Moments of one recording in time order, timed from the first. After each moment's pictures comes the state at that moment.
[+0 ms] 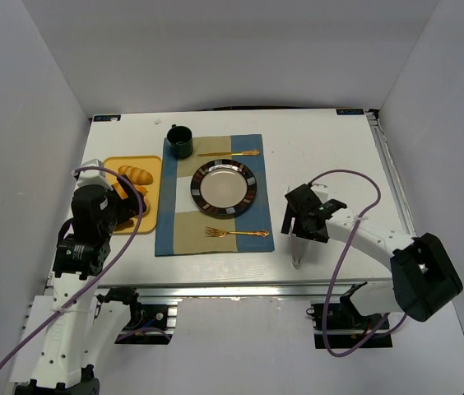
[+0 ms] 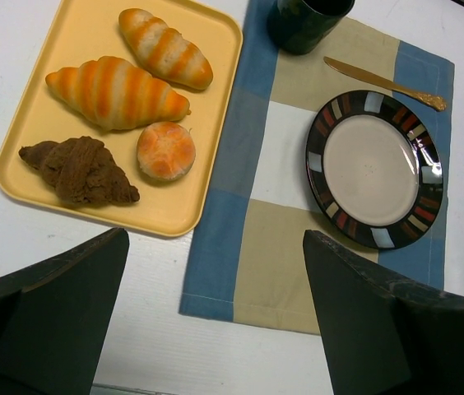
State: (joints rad) left arm -0.10 0.66 0.90 -0.70 -0.17 -0.39; right arm 0.62 1.34 0.76 -0.60 0.33 0.74
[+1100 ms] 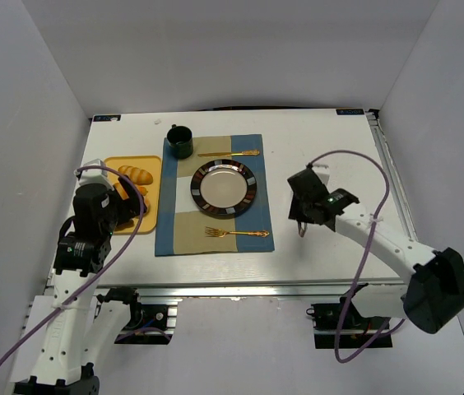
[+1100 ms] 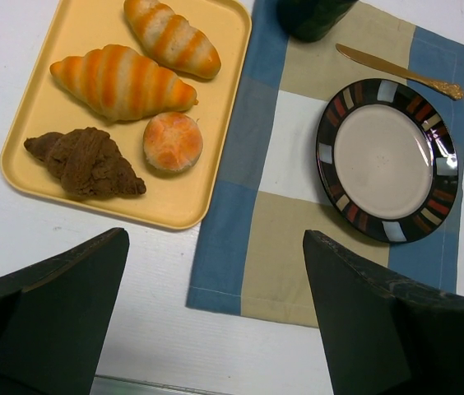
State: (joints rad) left arm -0.10 0.68 0.90 -0.71 -0.18 -0.37; right arm 0.63 1.29 0.86 -0.65 0.37 0.69
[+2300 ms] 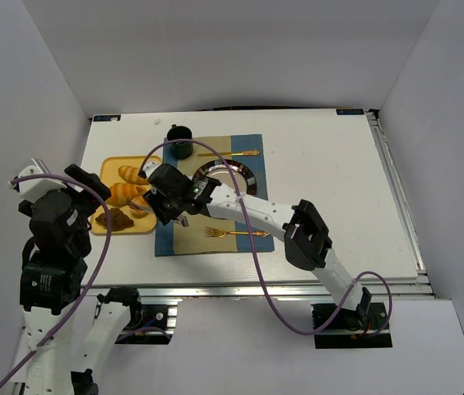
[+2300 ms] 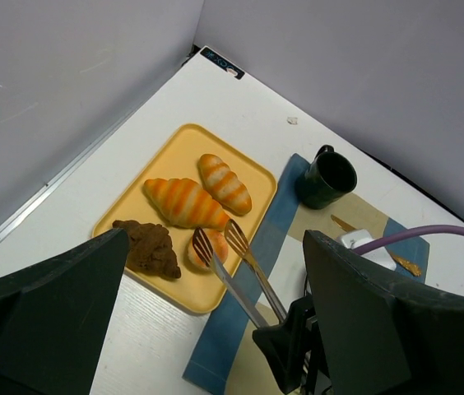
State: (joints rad) left arm -0.12 0.62 1.23 -0.81 -0.54 -0.46; right arm 1.16 2.24 2.09 -0.63 0.05 0.22
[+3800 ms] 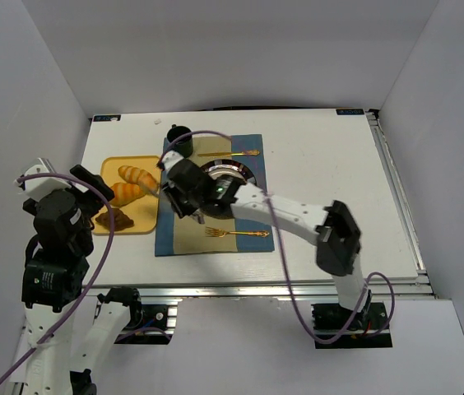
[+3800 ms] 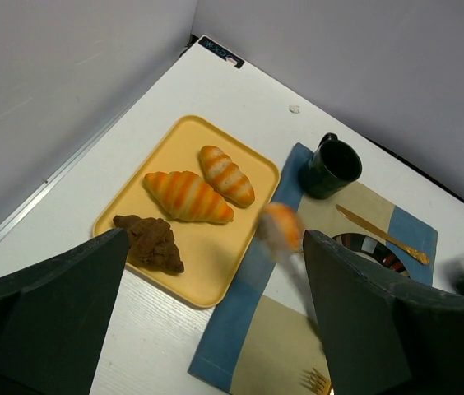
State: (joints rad) left arm -0.14 0.62 1.21 -0.81 -0.54 -0.44; right arm 1.14 2.03 1.86 -0.55 0.13 0.25
